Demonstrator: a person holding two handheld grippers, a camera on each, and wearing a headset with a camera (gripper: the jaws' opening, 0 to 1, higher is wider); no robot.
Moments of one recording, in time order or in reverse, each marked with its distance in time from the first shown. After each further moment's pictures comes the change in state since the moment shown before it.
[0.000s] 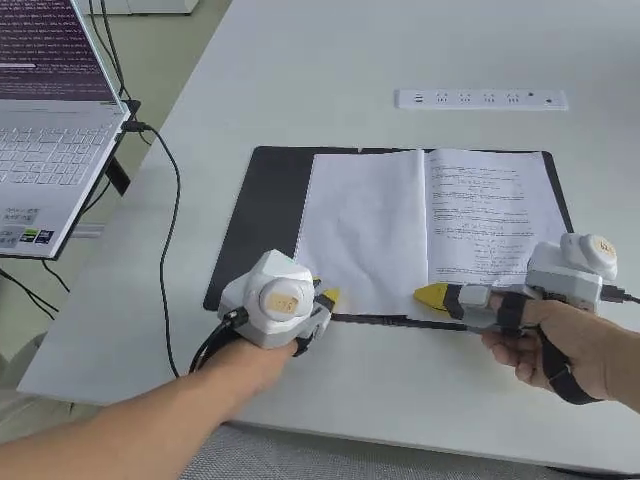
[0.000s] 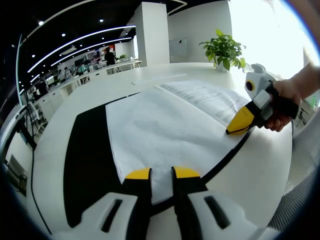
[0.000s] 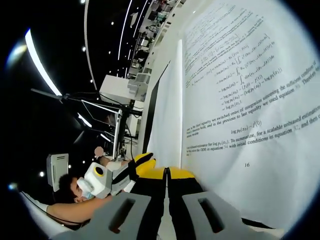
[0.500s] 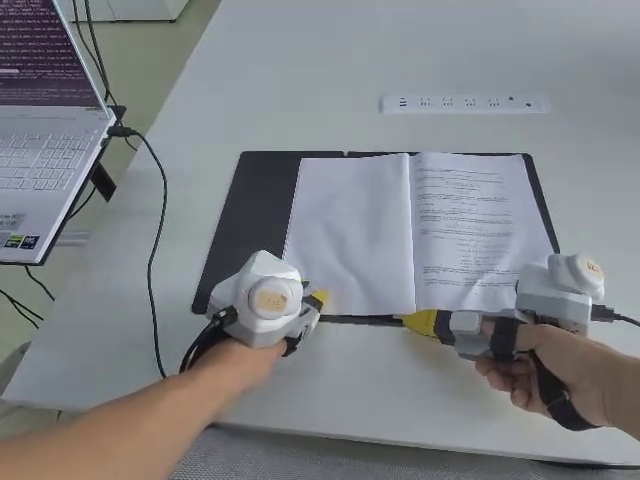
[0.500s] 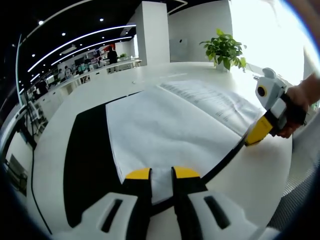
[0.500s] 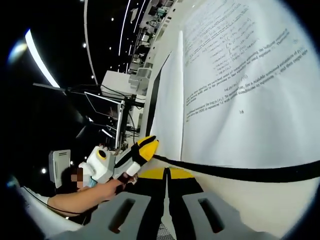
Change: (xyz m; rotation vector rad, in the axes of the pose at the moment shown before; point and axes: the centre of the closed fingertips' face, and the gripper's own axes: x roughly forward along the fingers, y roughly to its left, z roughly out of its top) left arm -0.001 0.000 0.000 -0.004 0.009 0.002; right arm -0.015 0.005 -0.031 0.002 0.041 0.013
